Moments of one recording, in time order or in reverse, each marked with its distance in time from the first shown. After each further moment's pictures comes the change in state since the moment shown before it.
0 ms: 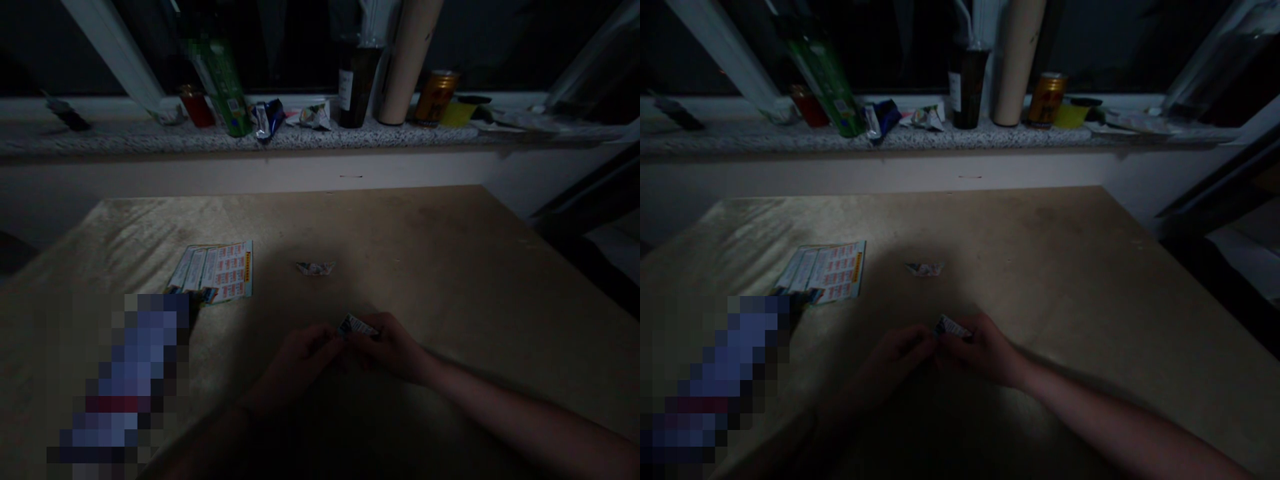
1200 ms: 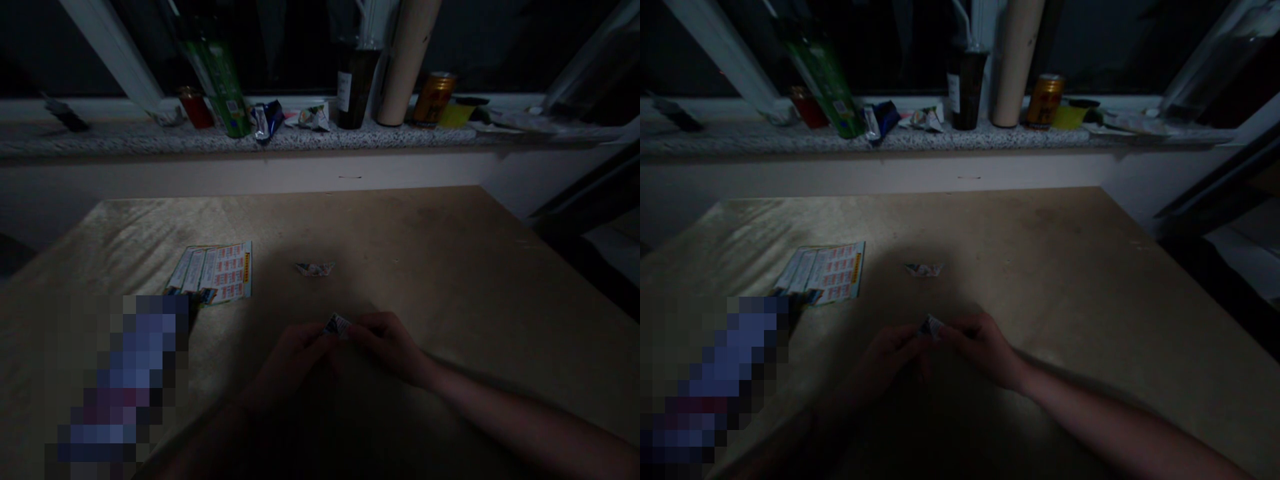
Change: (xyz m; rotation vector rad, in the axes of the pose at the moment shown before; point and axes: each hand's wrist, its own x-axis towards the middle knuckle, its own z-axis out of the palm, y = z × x) left_hand -0.001 0.001 -0.004 -0.039 0.040 -0.087; right_hand 0.000 0.000 0.000 -0.079 0.130 -0.061
